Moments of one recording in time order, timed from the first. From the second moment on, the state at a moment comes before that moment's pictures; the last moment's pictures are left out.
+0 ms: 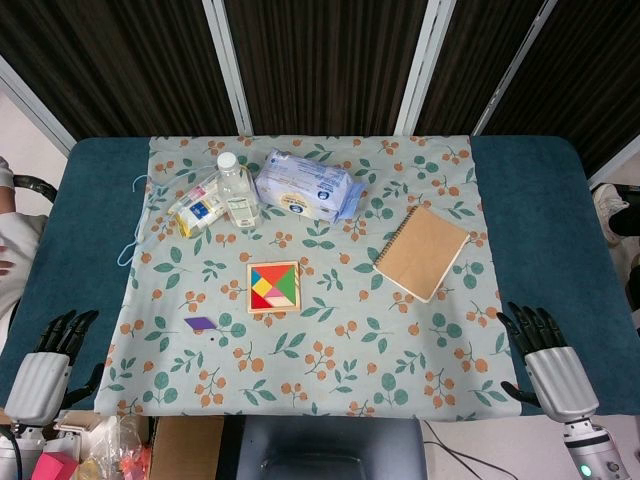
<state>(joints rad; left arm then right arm) -0.09 -1.19 0.03 -1.57 1.62 1.52 -0.04 0.06 -1.14 -0.05 -1.65 -1.68 1.47 -0.20</state>
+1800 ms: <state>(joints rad) -0.38 -1.79 -0.17 -1.31 1.13 1.20 0.41 0.08 -1.14 -0.05 -1.66 -1.68 1.45 -0.20</state>
